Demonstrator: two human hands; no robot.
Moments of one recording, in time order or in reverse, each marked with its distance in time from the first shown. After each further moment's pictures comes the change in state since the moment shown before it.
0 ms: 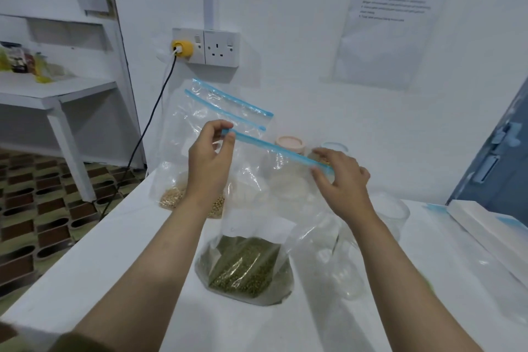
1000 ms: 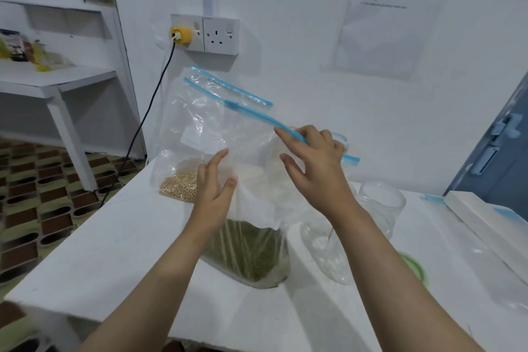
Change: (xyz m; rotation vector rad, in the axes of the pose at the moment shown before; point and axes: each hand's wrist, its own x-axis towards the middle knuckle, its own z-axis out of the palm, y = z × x) left_hand -0.072 -0.045 -0.012 0.026 -0.239 -0.174; right_hand -0.015 -0.060 -0.004 -0.117 0.055 -0.369
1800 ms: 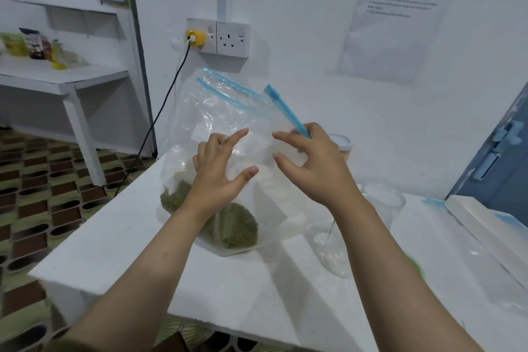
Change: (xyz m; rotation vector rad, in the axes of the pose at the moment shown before) left_hand 0.005 0.032 -0.023 0.451 0.007 0.327; right_hand 0.002 -0.035 -0.034 0.141 -0.175 0.170
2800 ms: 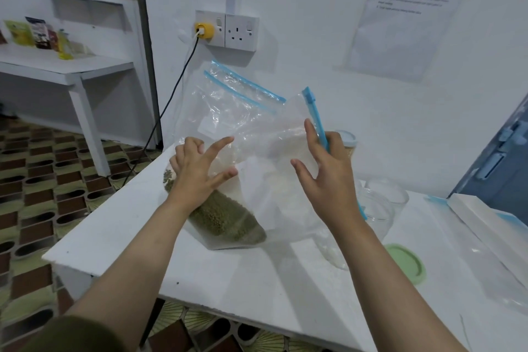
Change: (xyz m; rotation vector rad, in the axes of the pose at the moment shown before) left_hand -0.008 -0.059 -0.017 0.367 0.001 -0.101; right_hand -0.029 0.012 0.027 -0.003 0.280 -0.085
